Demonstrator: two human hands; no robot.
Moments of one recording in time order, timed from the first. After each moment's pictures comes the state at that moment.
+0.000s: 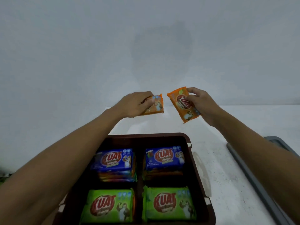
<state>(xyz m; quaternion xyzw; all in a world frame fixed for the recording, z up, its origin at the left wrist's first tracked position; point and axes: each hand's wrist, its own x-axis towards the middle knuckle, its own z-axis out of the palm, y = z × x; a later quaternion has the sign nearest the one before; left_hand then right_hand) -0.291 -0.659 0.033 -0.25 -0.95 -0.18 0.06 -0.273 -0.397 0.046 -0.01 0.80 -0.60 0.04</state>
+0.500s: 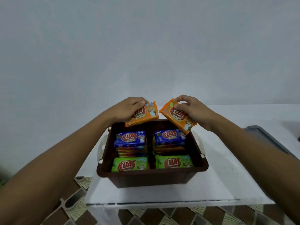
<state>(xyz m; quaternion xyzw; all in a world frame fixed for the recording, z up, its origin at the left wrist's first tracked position) -0.151 -0.705 0.075 -0.19 -0.88 -0.42 -0.08 -0.137 -0.438 0.078 -0.07 0.84 -0.54 0.08</state>
